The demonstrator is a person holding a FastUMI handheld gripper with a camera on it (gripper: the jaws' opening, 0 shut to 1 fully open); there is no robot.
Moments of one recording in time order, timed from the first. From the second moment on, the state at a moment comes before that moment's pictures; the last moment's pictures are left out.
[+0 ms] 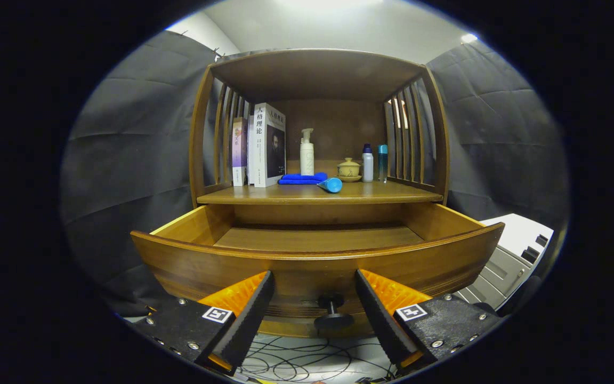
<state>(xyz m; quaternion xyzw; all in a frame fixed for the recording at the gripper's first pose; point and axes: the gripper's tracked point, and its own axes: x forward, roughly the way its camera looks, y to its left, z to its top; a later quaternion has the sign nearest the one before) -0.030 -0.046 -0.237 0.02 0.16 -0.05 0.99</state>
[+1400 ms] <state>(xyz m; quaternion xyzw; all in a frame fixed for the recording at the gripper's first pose) 0.114 -0.062 -0.256 -0.02 0.13 -0.05 0.99</state>
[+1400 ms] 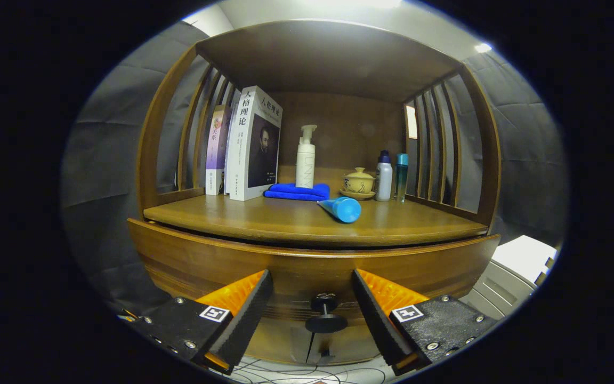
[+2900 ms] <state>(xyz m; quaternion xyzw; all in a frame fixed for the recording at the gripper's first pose) 0.055 -0.097 -0.015 -0.03 0.07 0.00 1.00</state>
